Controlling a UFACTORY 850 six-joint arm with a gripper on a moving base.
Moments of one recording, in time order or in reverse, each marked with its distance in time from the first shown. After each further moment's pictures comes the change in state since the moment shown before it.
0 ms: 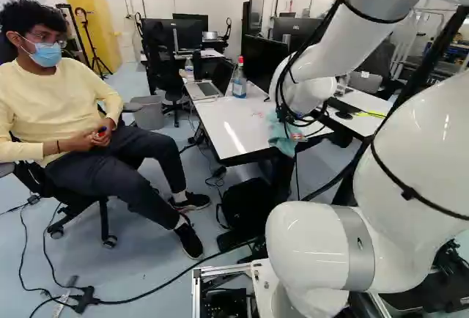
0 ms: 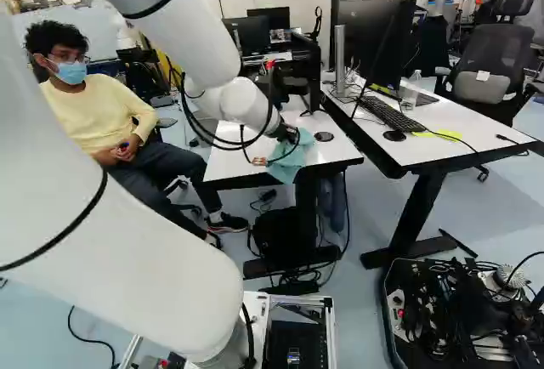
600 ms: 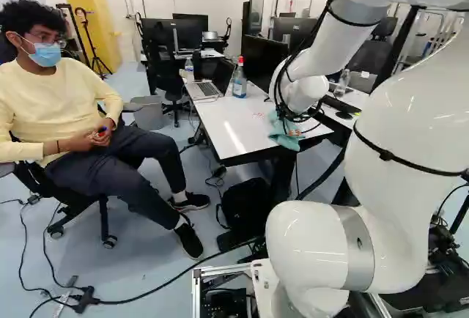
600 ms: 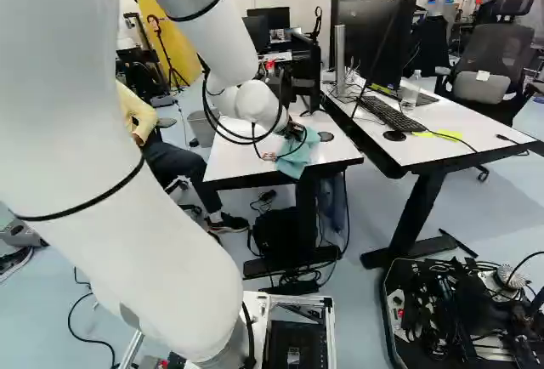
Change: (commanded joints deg) arm -0.4 -9.0 -4.8 0.0 3.5 0.0
